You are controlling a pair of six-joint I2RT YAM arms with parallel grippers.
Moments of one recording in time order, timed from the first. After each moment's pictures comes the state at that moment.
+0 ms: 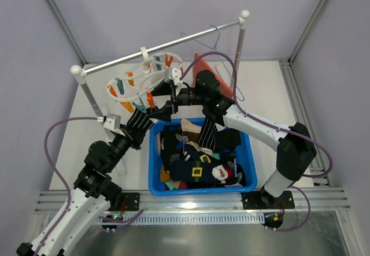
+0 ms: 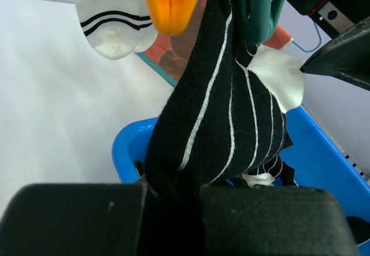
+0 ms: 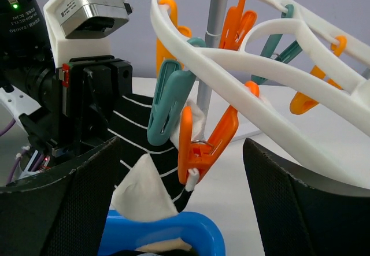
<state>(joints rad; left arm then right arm) -0.51 0.35 0.39 -0.03 0.01 -0.42 0.80 1.63 1.33 0.39 -0.80 -0.02</state>
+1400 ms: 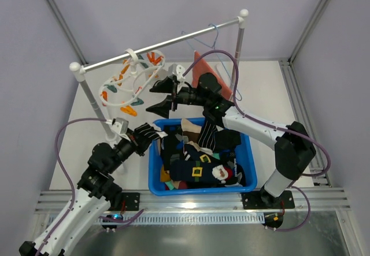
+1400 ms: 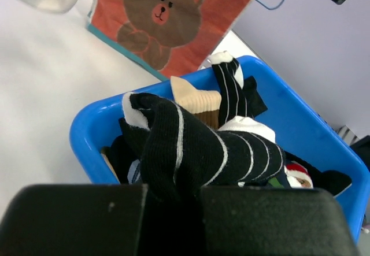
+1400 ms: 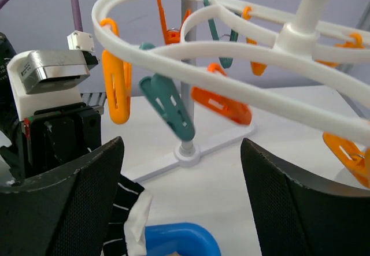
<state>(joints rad) -0.51 0.34 0.32 0.01 0.19 -0.42 0.79 1.68 1.31 0.56 -0.72 0.11</state>
